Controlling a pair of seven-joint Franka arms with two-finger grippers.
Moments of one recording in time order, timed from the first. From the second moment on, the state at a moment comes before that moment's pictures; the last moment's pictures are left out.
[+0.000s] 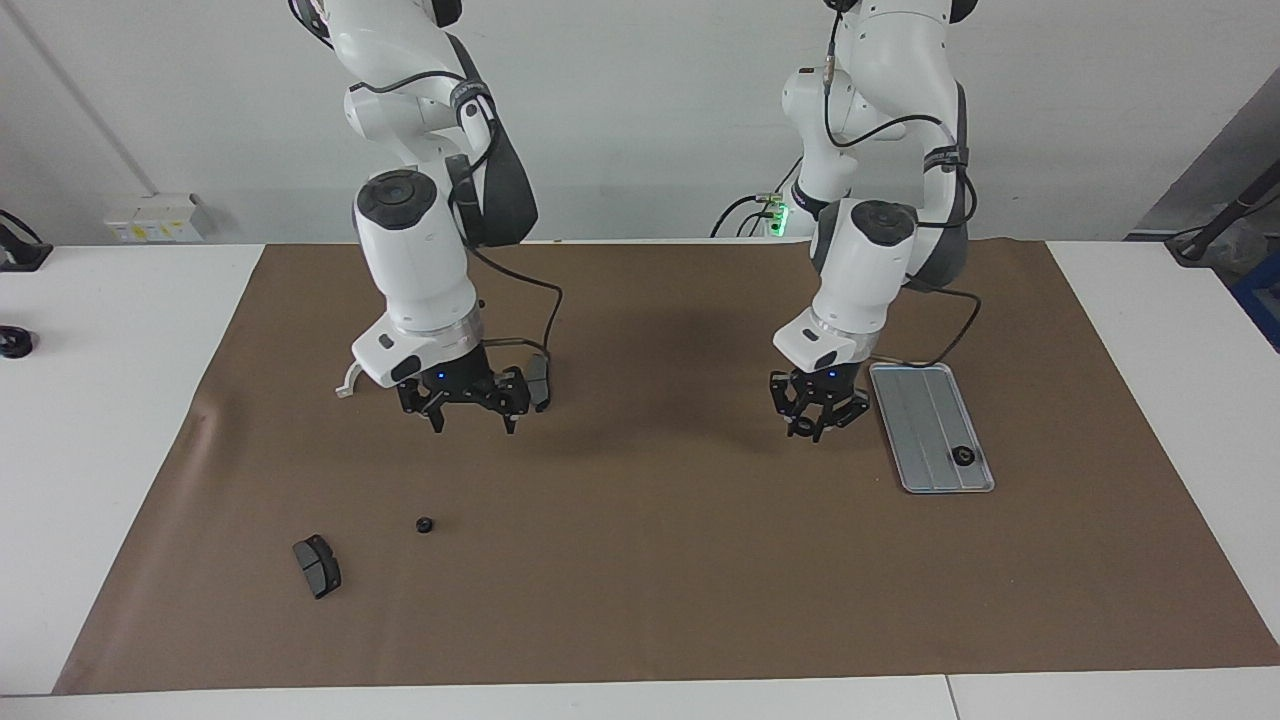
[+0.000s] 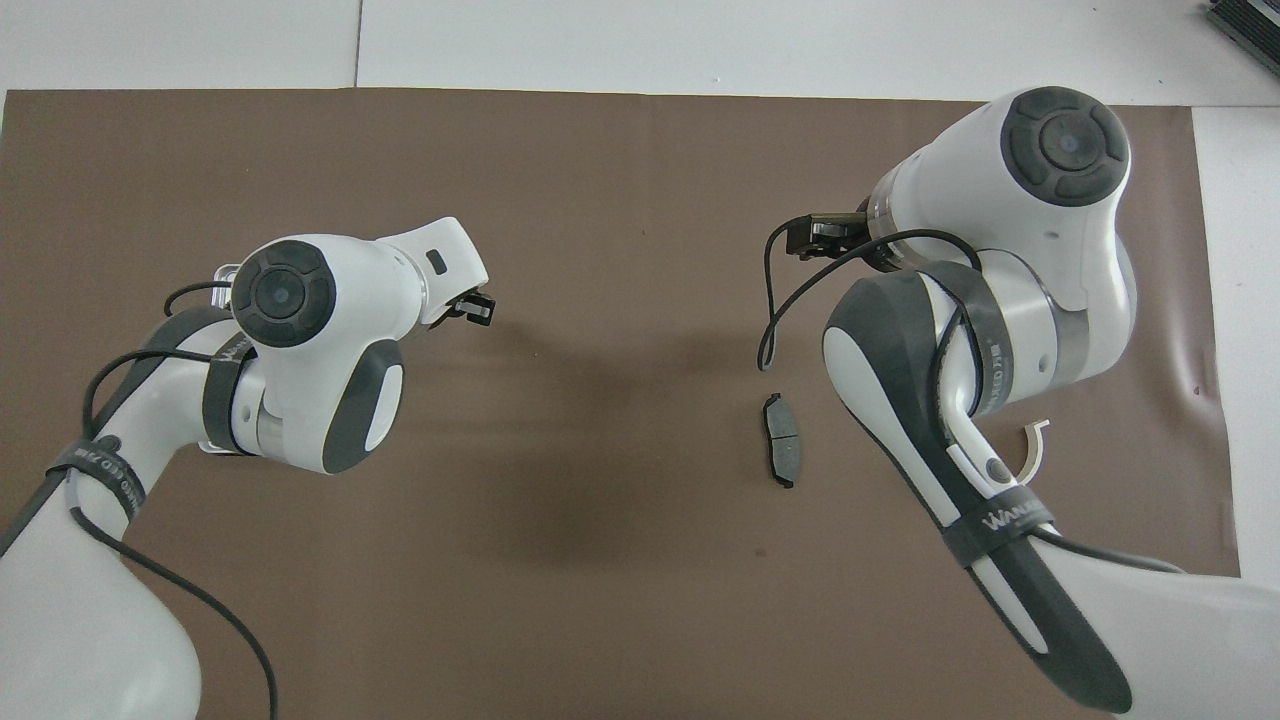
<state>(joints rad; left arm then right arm) -0.44 0.27 0.05 -1.94 -0.03 2.50 0.03 0.35 0.31 -0.08 -1.61 0.01 2.05 0.36</state>
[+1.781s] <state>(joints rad) -0.41 0.44 0.01 -1.72 -0.14 2.38 0.02 0.43 0.37 -0.07 -1.64 0.01 2.24 0.38</state>
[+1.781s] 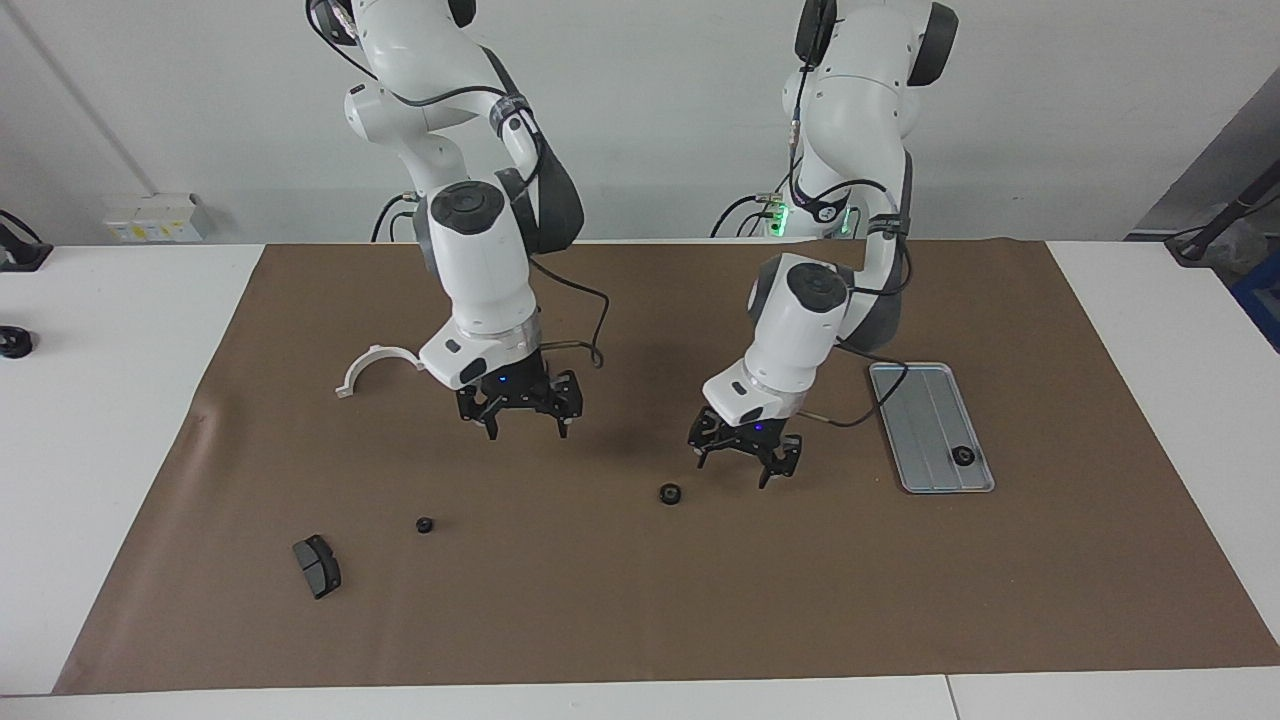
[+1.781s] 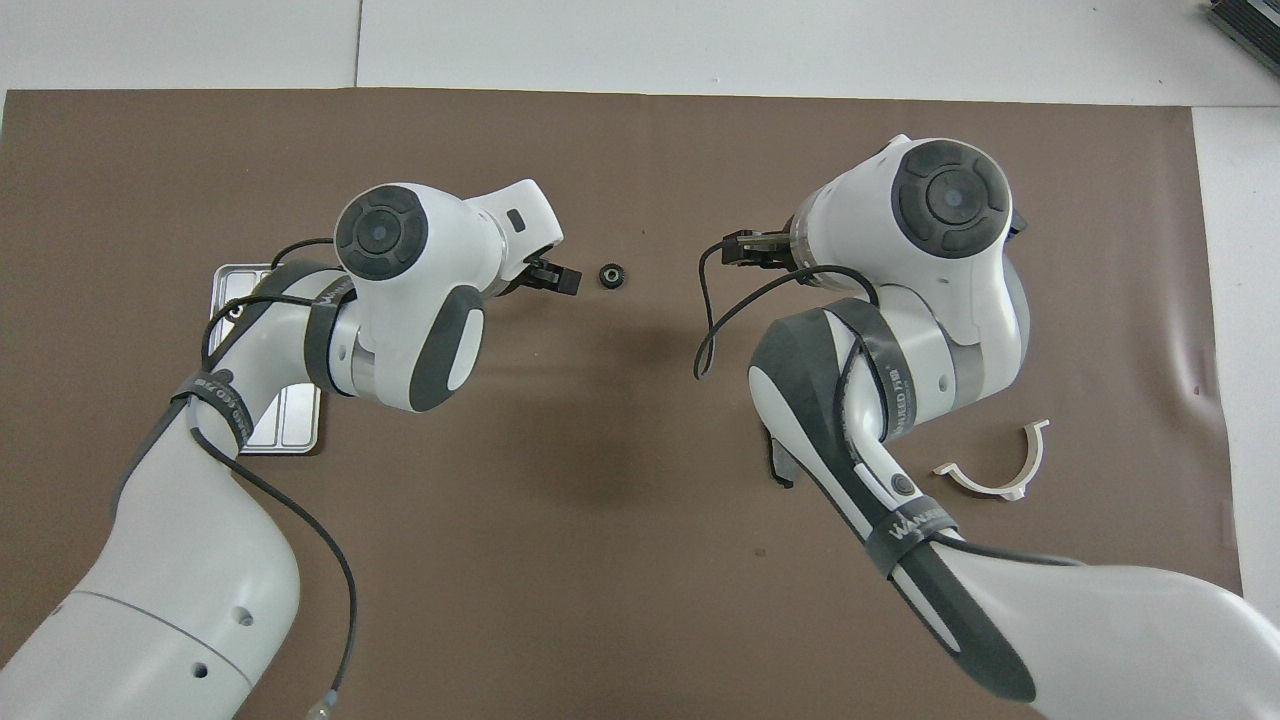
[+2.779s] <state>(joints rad) -0.04 0.33 0.05 -1.89 -0.11 2.30 0.03 0.59 0.76 -0.05 -1.39 -0.08 2.46 0.54</state>
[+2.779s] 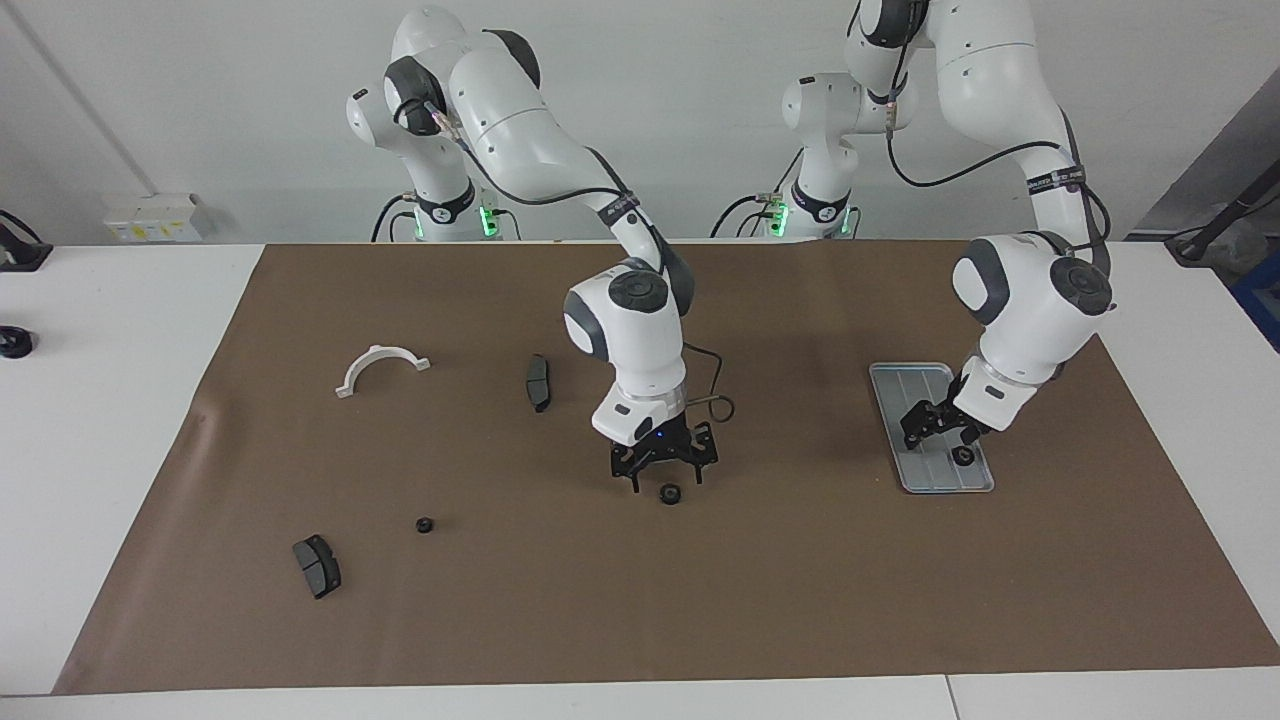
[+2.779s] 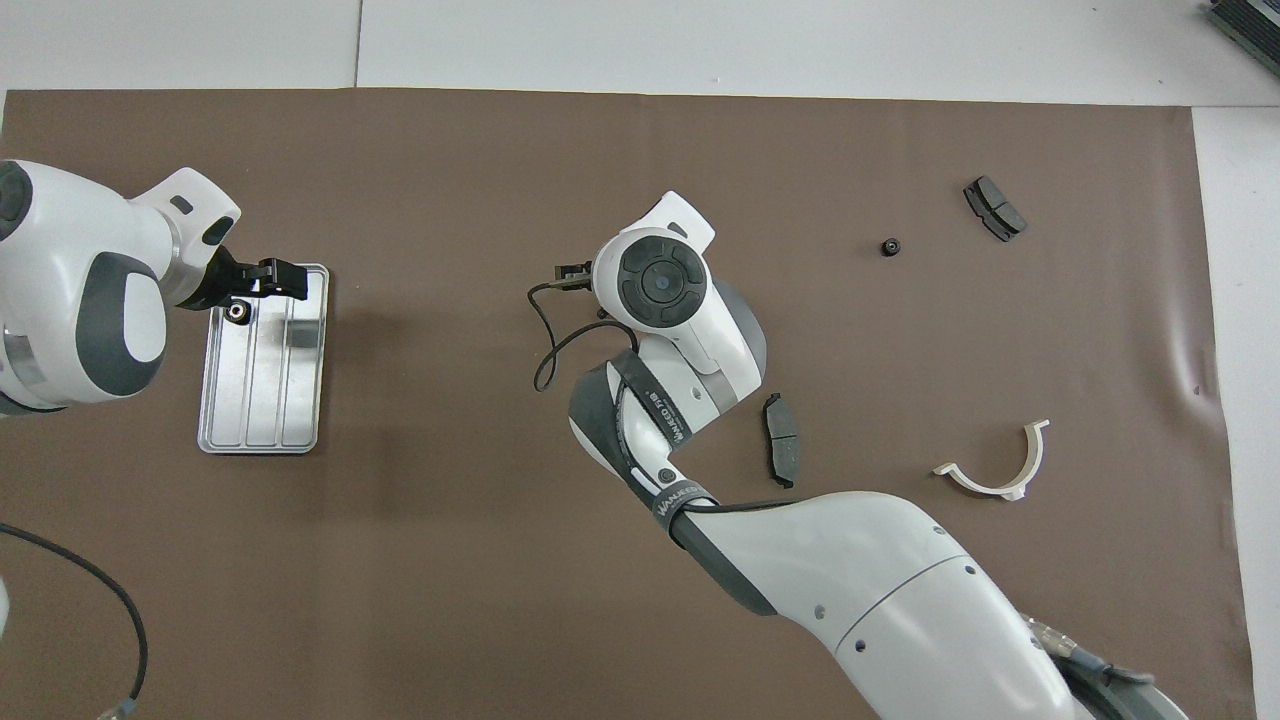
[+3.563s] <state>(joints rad) 0.02 0.33 0.06 -1.97 -0.11 2.46 0.03 0.61 0.77 -0.05 -1.38 -0.12 2.46 0.54</state>
